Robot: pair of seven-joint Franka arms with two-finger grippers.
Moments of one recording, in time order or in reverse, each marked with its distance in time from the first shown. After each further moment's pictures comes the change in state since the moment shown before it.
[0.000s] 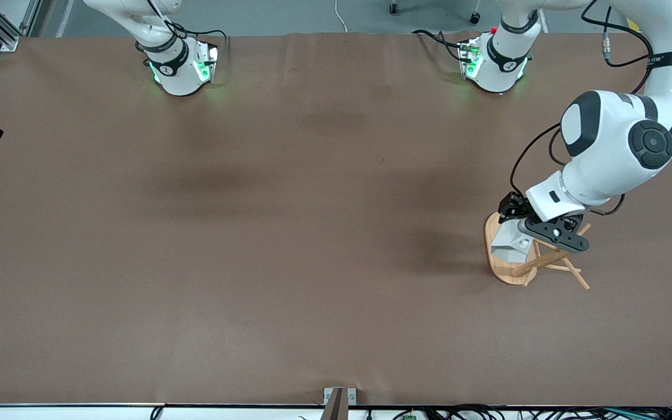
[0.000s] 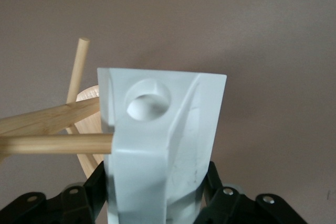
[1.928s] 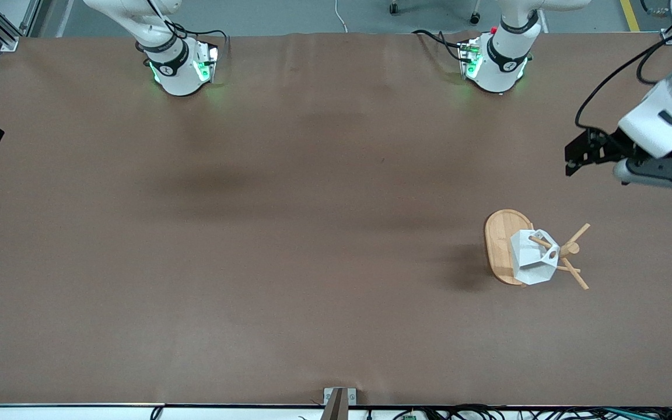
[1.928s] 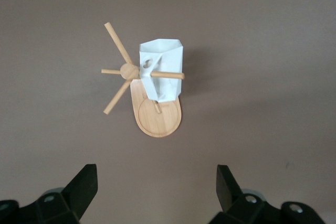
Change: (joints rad) left arm -0.028 -0.158 0.021 0.427 0.143 -0.592 -0.262; right arm -0.002 0.001 0.000 0.001 0.031 0.001 -0.001
